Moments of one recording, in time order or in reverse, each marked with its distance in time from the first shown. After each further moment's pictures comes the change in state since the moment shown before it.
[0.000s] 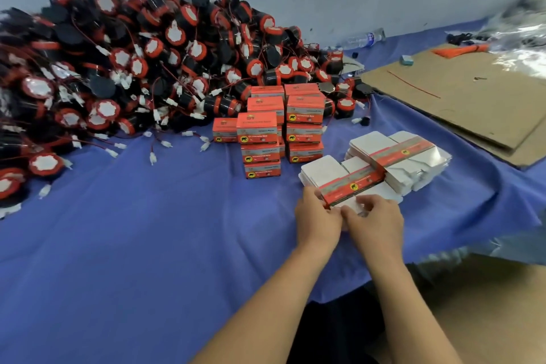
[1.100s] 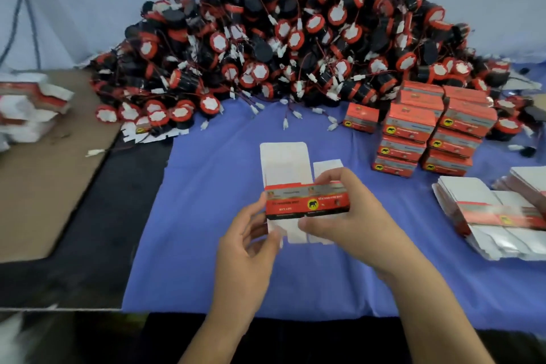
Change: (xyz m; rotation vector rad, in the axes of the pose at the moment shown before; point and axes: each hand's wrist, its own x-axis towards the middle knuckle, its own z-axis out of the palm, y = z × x) left_hand -0.147 -0.086 -0.247 -0.307 0.513 0.116; right_hand -0.153 -0.142 0.069 0.174 -0.955 -0.391
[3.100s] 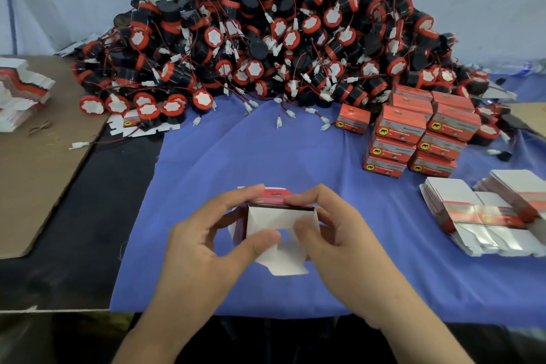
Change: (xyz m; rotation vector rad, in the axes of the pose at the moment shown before) left_hand 0.001 0.036 -0.063 0.149 -0.157 0.328; right_hand -0.044 -0.029 0.037 0.117 -0.054 -0.106
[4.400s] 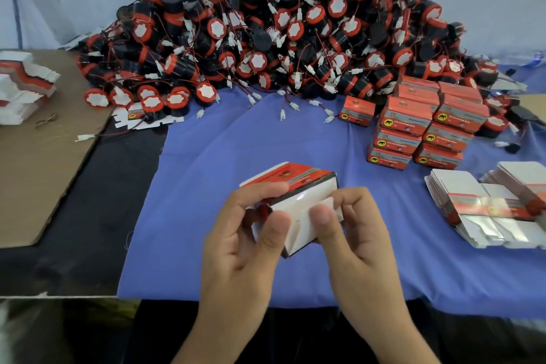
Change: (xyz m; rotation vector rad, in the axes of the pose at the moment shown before) left_hand -0.017 0.026 0.044 -0.384 0.170 -0.007; right_hand -0.020 0.013 0.018 0.309 0.234 -0.321
